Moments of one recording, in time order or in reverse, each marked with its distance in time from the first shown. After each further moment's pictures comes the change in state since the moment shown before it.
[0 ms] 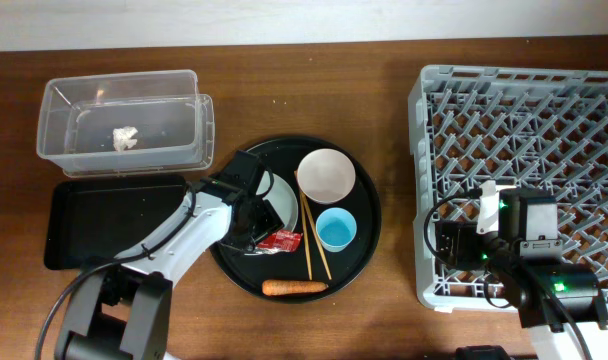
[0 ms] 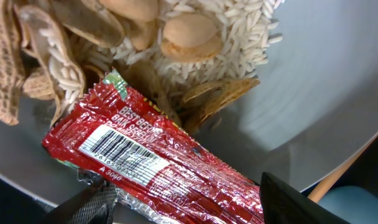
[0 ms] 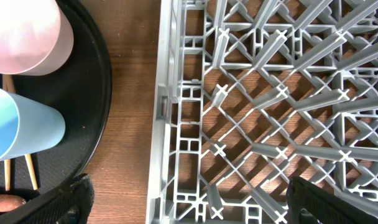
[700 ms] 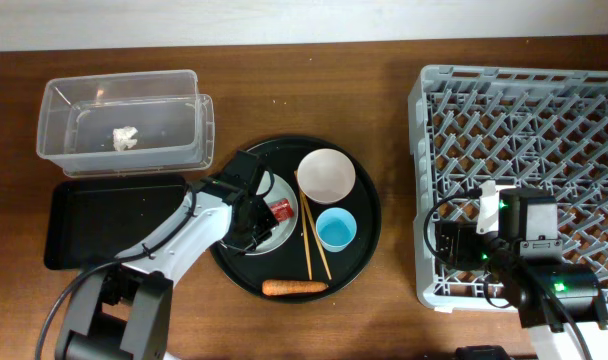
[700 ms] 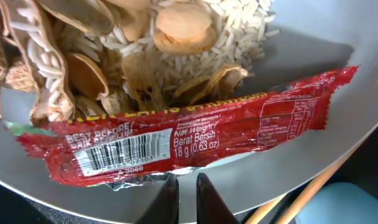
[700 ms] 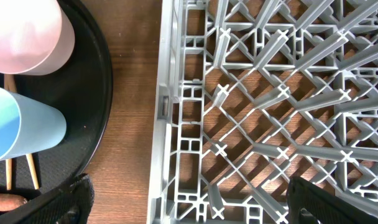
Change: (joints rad) left arm 0.000 0.003 0.000 0.005 0.024 -0.017; right arm 0.000 0.000 0.000 0.000 -0.004 0.001
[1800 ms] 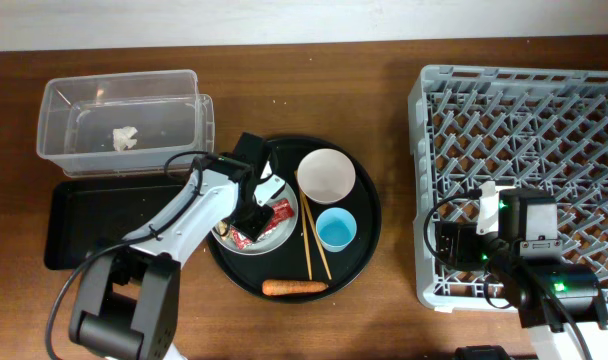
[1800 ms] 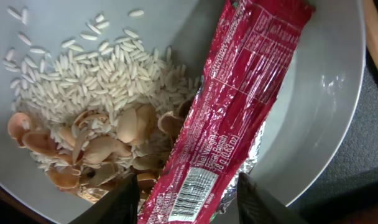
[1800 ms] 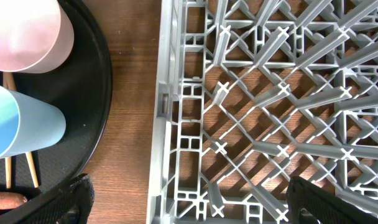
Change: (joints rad) left arm 0.000 0.089 0.177 -0.167 -0.180 1.182; right arm 0.000 0.000 0.000 -0.006 0.000 0.000
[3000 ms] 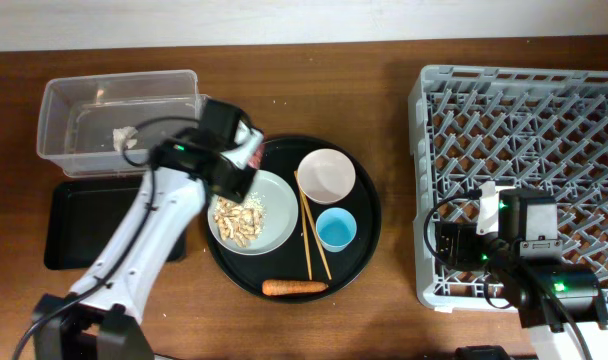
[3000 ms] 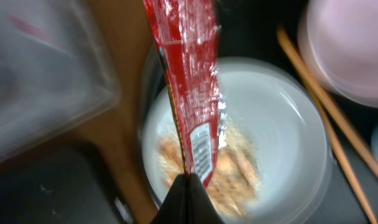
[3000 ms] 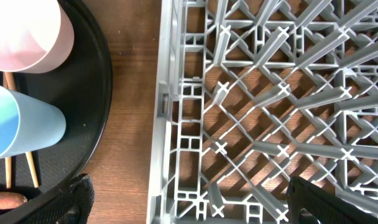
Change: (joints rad) left arm 0.119 -0.174 0.159 0.012 -0.025 -0.097; right arm 0.000 0.000 0.000 0.000 0.000 0.000
